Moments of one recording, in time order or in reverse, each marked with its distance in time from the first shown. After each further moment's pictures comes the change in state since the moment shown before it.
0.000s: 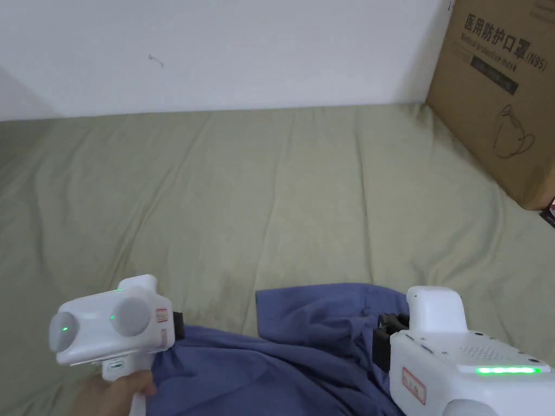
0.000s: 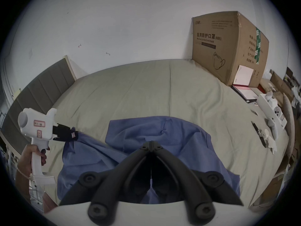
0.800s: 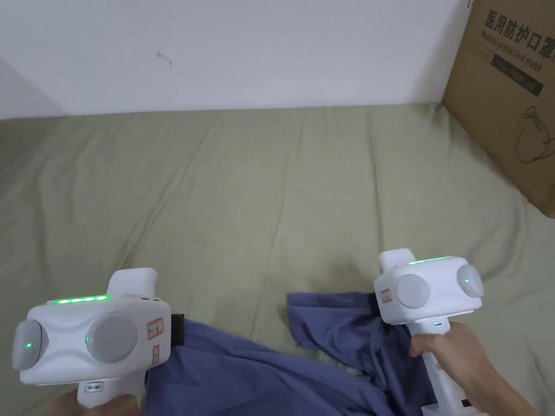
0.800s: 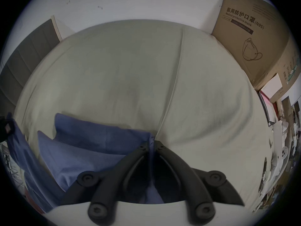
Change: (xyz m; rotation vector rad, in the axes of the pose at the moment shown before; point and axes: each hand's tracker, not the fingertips) left arm 0.015 0.002 0.051 0.086 0.002 -0.144; right arm 0.040 0.054 -0.204 -0.365 -0.087 0.205
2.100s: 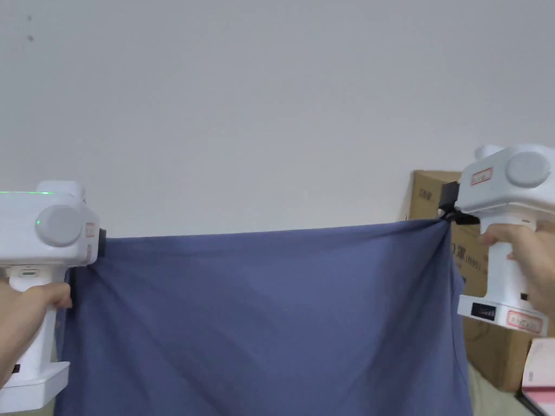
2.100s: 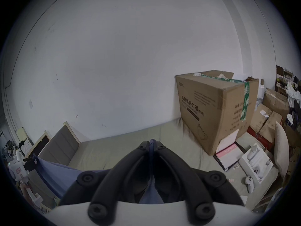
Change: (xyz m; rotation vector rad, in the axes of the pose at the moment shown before) left arm -0.025 0.190 0.283 0.591 0.267 -0.018; right arm 0.128 0.145 0.431 0.714 0.062 -0.377
